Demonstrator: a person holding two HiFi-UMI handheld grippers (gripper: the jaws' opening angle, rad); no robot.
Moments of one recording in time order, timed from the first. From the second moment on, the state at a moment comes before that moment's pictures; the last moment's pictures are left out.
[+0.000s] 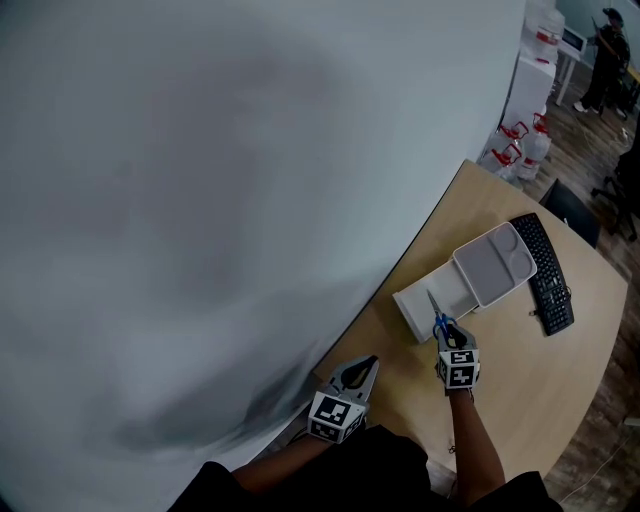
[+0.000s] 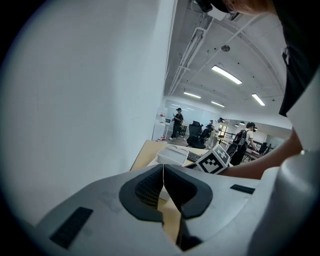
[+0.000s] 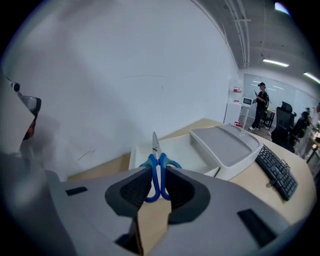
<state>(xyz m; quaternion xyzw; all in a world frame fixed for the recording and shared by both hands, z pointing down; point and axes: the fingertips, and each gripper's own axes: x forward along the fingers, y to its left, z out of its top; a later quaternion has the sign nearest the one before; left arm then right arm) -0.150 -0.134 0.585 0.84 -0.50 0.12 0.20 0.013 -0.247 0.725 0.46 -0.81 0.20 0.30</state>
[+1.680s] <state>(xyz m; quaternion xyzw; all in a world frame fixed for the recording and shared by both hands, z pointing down) -0.177 -0.127 0.556 0.82 -0.51 0.09 0.22 -0.021 -0.252 0.713 0.46 -0.80 0.22 0.31</state>
